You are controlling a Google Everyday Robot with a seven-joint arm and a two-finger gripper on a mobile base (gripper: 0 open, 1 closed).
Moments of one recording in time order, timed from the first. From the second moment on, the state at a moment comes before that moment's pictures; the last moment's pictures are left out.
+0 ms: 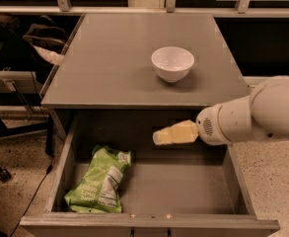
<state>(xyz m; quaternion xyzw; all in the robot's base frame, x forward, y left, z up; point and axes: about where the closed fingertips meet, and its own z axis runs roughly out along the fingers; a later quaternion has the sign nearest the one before) 0.486 -0.111 0.799 -0.18 0.92 0.19 0.30</state>
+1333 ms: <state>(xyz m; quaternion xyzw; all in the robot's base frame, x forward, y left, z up) 0.446 0.002 0.716 -0.15 0.92 0.29 0.21</state>
